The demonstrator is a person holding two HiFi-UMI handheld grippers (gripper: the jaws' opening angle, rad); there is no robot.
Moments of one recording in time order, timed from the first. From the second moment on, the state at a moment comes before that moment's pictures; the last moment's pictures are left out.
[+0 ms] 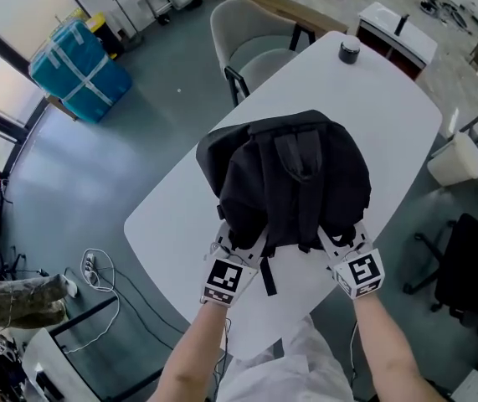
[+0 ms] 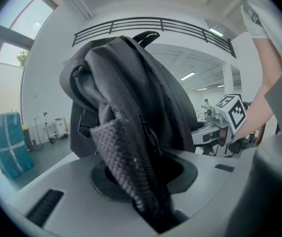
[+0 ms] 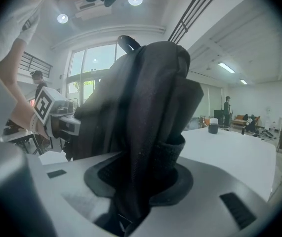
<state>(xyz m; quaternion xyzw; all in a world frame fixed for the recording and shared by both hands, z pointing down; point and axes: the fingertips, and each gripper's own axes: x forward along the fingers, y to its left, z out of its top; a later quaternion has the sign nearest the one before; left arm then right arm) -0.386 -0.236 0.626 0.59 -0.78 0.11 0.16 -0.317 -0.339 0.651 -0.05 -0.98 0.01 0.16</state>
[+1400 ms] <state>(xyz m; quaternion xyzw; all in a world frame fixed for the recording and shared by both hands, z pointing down) -0.381 -0.214 0.652 0.57 -0.80 0.07 0.16 -0.303 -0.335 0.670 -0.05 -0.98 0.04 0.19</state>
